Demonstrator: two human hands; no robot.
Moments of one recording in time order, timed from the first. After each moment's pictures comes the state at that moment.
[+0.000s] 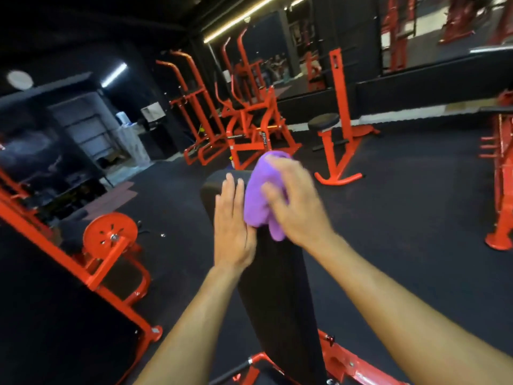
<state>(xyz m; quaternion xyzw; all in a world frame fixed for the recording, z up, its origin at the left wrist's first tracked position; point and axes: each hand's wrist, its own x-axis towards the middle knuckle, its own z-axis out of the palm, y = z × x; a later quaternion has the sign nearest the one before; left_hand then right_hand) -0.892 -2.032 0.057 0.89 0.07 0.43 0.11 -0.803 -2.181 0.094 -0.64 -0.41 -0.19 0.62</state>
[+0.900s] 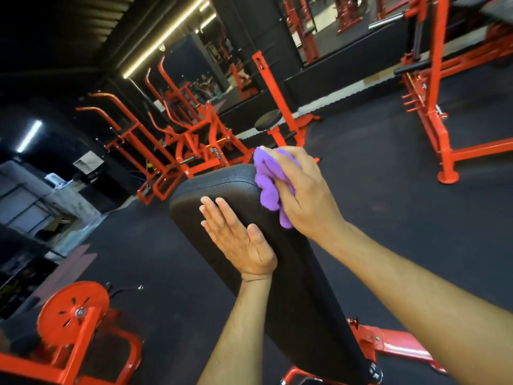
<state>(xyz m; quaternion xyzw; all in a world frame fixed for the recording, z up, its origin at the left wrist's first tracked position) -0.843 -2.016 -0.005 0.82 0.03 0.56 0.13 -0.791 -2.160 0.042 -0.67 -0.31 -0.30 0.60</state>
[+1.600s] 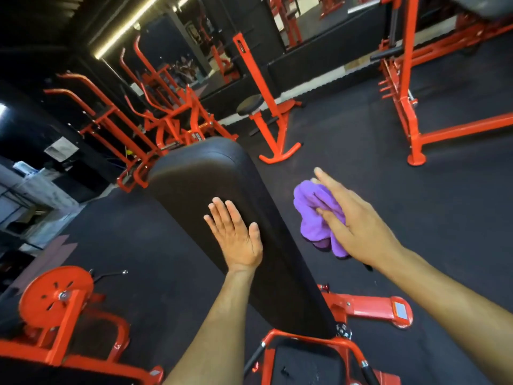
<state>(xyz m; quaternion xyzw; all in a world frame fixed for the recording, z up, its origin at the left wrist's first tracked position) -0.878 -2.008 -0.064 0.88 -0.03 0.47 0.04 -0.864 -2.283 -0.049 -0.74 -0.31 -0.18 0.57</state>
